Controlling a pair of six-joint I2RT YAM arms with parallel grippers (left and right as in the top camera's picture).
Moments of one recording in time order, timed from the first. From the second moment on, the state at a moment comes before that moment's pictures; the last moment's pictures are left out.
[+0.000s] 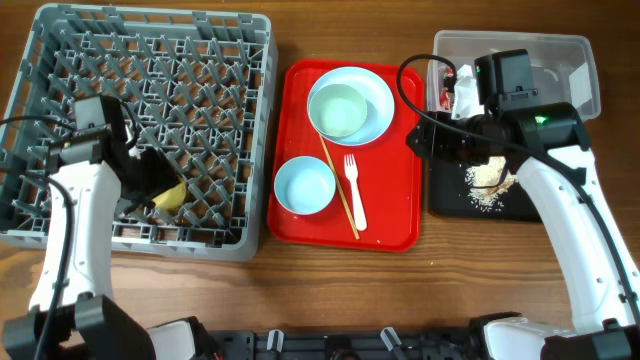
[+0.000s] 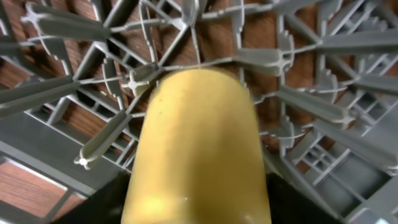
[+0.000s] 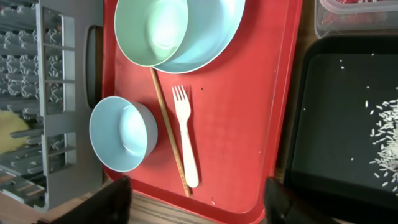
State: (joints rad) left arm 0.24 1.48 1.13 -1.06 0.00 -0.32; right arm 0.16 1.45 1.34 -1.05 -0.31 0.27
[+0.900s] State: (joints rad) left arm -0.16 1.32 1.24 -1.01 0.17 -0.32; right arm 0.04 1.35 1.35 -1.10 -0.23 0.26
